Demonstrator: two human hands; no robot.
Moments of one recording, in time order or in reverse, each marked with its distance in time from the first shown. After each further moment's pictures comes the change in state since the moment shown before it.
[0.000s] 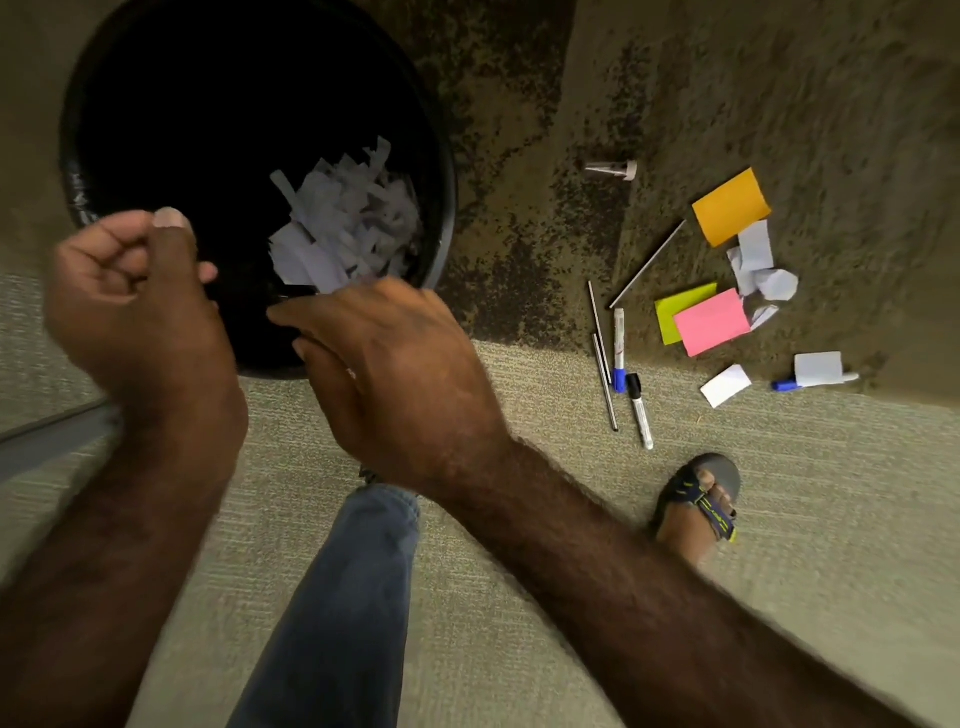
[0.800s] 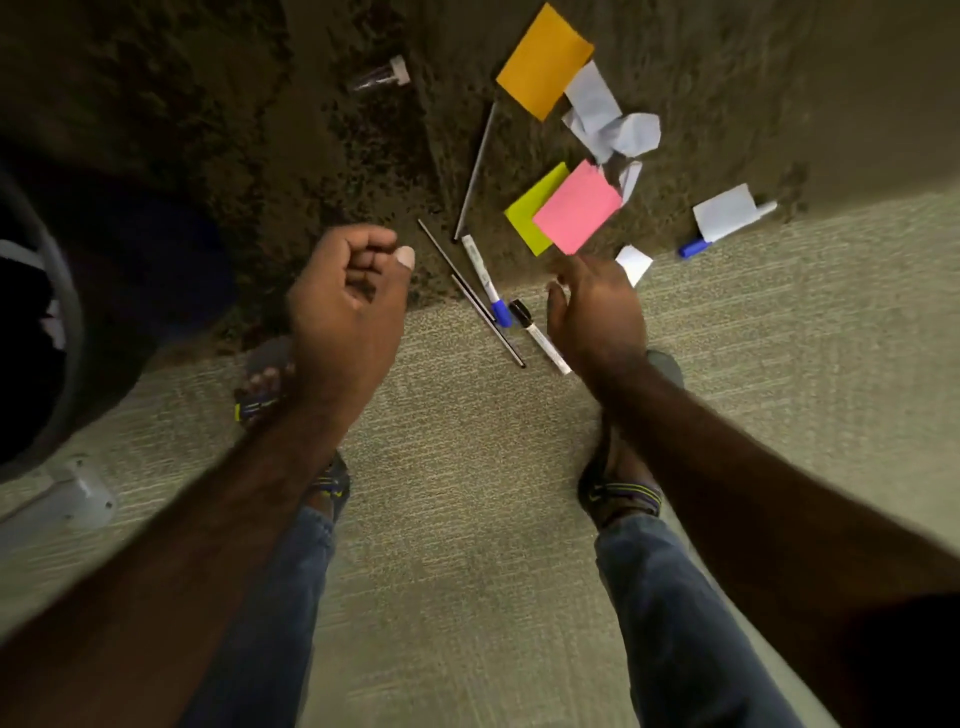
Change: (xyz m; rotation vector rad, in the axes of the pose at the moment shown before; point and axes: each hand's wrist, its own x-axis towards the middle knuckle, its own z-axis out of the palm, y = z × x) left_hand -0.200 -0.088 0.208 0.263 -0.788 0.370; right_hand -0.191 0.337 -0.072 -0.390 0.255 0.728
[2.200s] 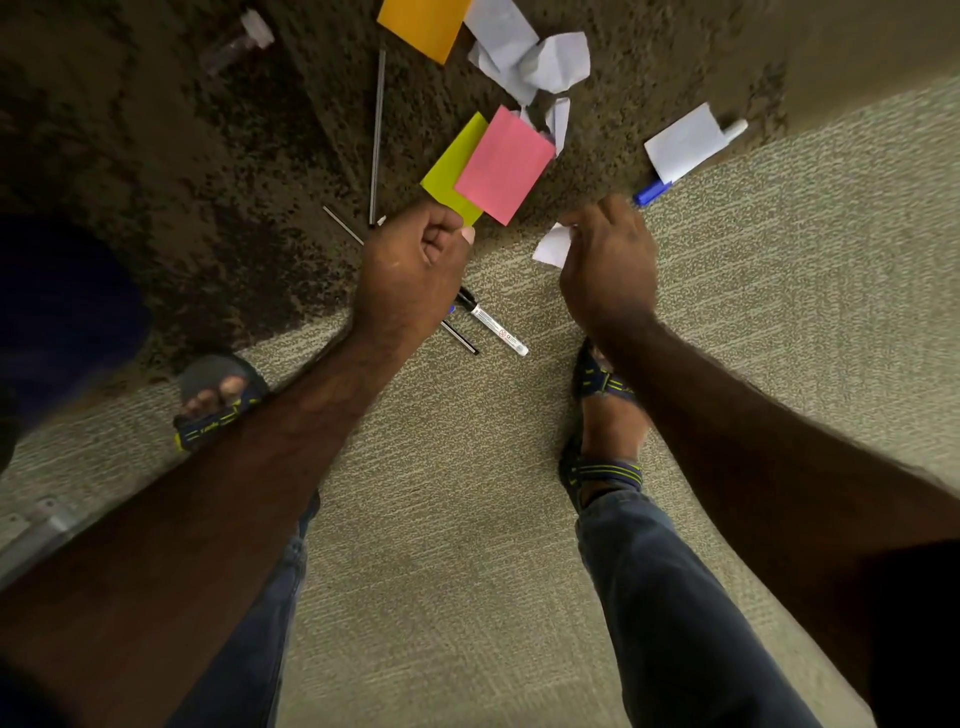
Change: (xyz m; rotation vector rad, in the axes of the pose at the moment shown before) left_hand 0.016 -0.014 0.148 0.190 -0.386 -0.032; right_hand 0.024 0.094 0.006 0.016 0.014 0.171
